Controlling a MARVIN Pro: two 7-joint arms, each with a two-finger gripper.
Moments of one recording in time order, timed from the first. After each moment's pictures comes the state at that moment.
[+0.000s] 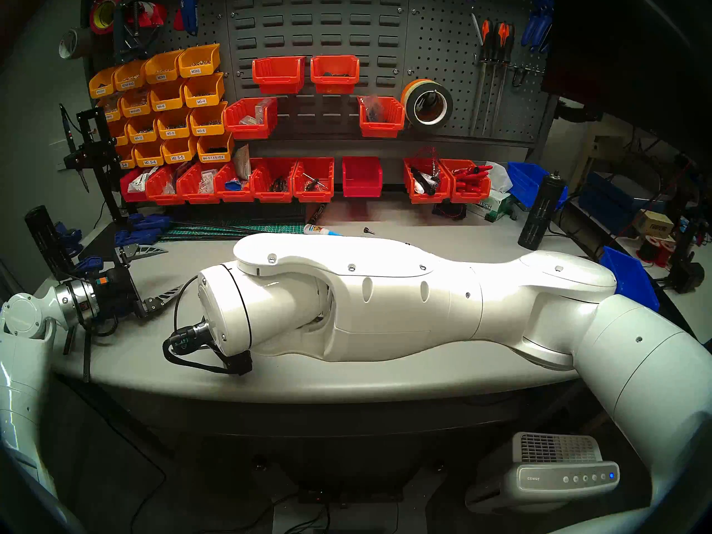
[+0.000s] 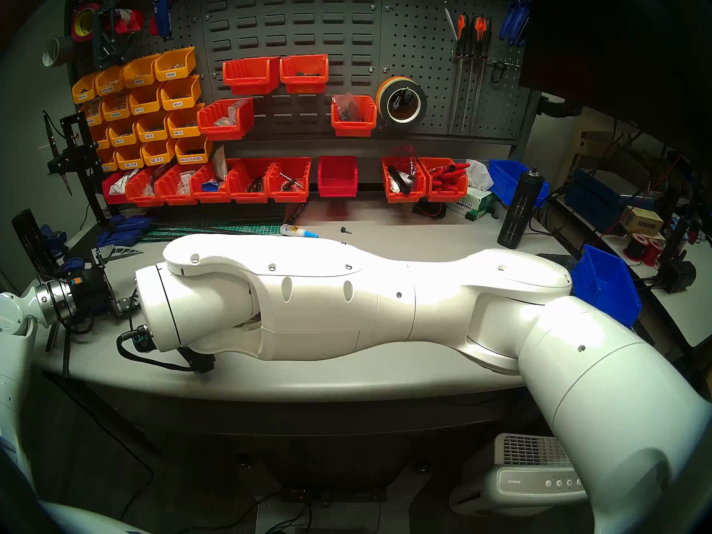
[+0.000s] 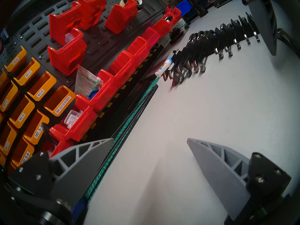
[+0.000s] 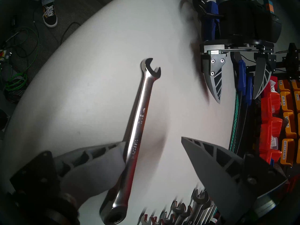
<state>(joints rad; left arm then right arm) 1.68 -0.78 -2.07 -1.38 -0.16 -0.52 -1.07 -0.36 -1.47 0.07 -1.80 -0.18 0.95 0.82</state>
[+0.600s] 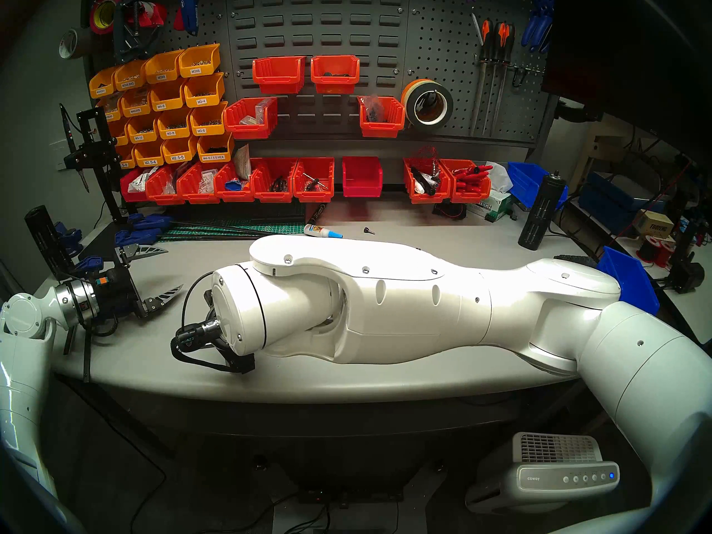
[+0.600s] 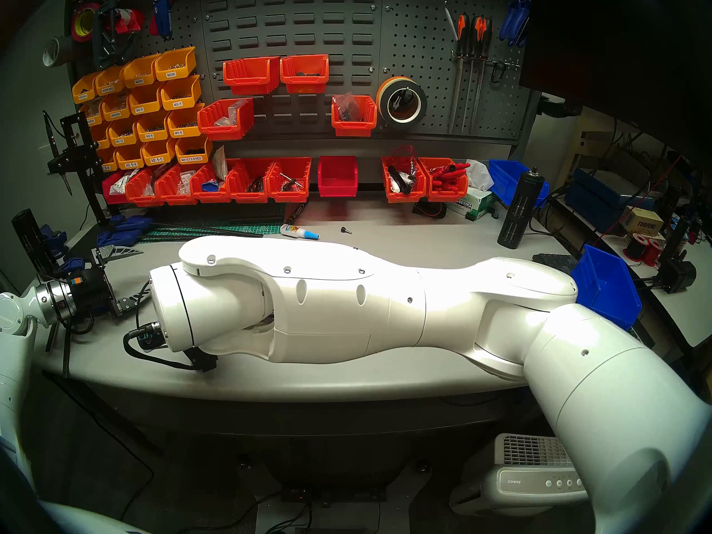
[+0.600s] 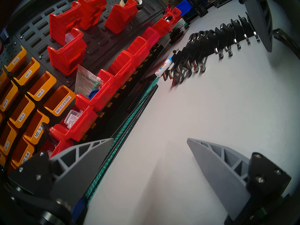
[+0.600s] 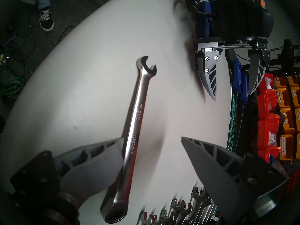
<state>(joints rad) 1.68 -0.78 -2.07 -1.38 -0.16 -0.52 -1.07 -0.39 -1.44 0.09 -1.82 -0.19 0.94 0.79</state>
